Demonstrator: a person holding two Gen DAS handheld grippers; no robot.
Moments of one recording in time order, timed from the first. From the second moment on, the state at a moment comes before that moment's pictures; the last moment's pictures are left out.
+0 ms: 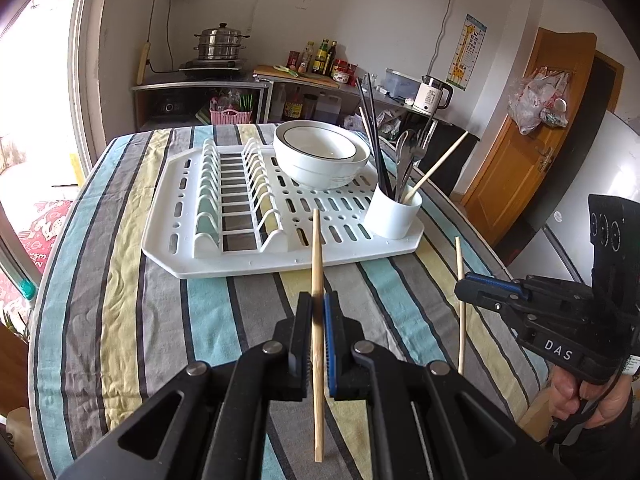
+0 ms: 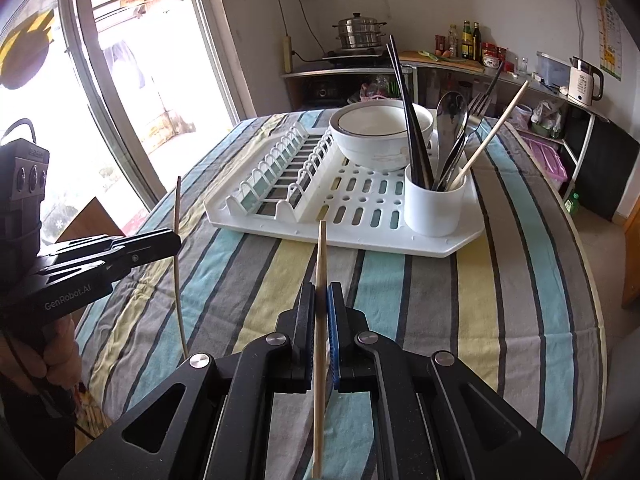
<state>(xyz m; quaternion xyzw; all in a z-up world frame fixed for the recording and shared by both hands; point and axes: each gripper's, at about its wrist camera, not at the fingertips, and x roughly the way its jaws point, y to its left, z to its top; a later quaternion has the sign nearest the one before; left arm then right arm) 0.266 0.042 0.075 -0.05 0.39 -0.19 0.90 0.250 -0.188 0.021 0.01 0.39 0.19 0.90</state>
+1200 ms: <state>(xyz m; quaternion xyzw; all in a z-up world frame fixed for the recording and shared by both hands) 0.284 -0.022 0.142 -0.01 0.33 -0.23 0.92 0.258 -0.260 0.082 0.05 0.26 0.18 0.95</state>
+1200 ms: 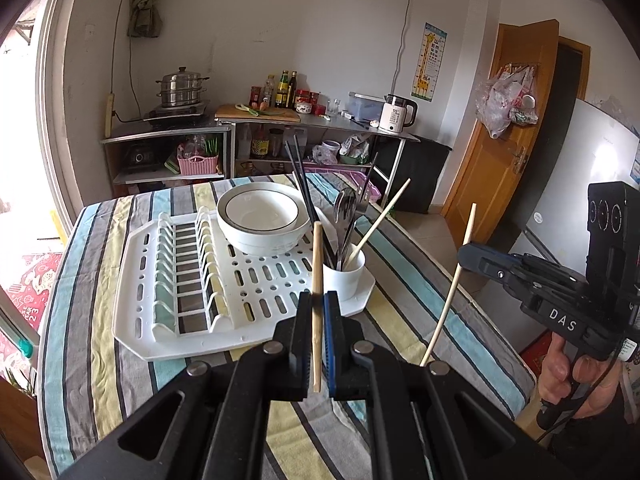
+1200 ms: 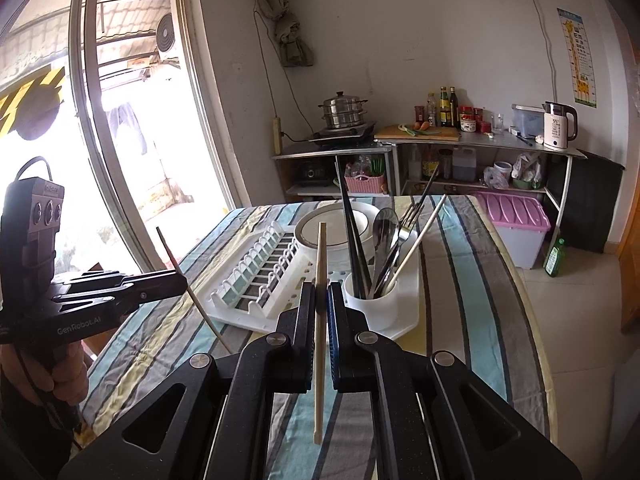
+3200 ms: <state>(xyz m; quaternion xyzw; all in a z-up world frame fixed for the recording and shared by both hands) 0.432 -0.088 0.110 -0.02 0.37 -0.25 0.90 0.403 -0.291 0.047 0.09 0.25 0.13 0.96</state>
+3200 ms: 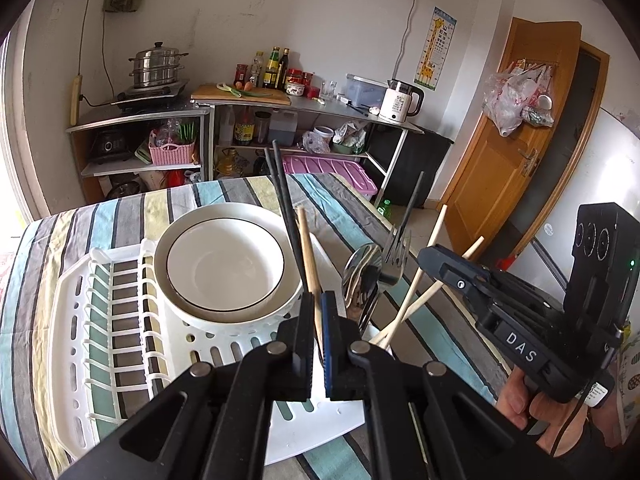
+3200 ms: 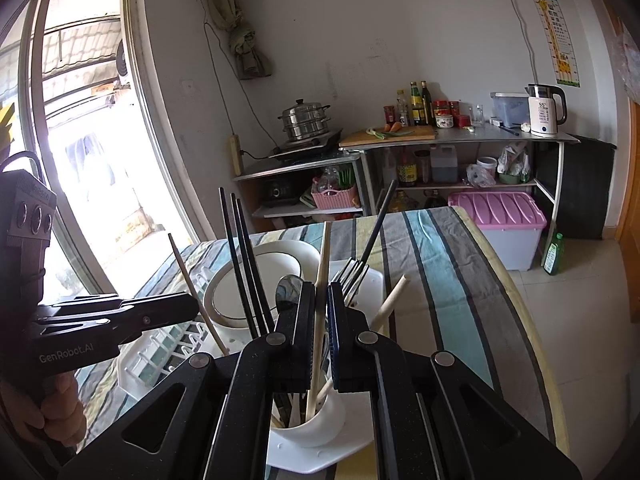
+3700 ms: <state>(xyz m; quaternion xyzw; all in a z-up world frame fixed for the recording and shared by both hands) 0.407 -0.068 0.104 -0.04 0.35 -0.21 0.91 0.375 -0.296 0.054 0.08 0.25 0.14 0.95</state>
